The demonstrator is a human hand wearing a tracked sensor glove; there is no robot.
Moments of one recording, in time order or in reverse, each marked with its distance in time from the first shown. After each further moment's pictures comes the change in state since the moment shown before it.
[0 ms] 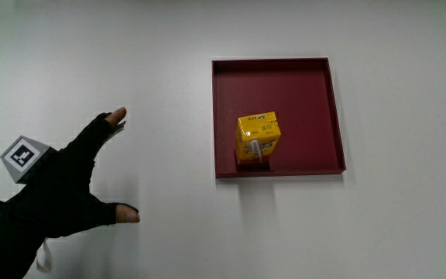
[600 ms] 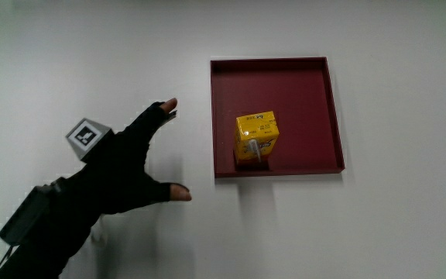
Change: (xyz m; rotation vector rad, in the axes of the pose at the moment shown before) arm -0.026 0.062 -0.032 -0.018 0.024 0.080
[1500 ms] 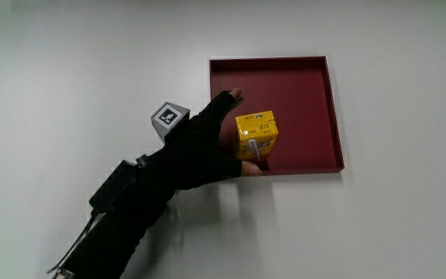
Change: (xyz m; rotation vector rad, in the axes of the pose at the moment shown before) arm -0.012 0.097 -0.065 -0.044 -0.182 -0.020
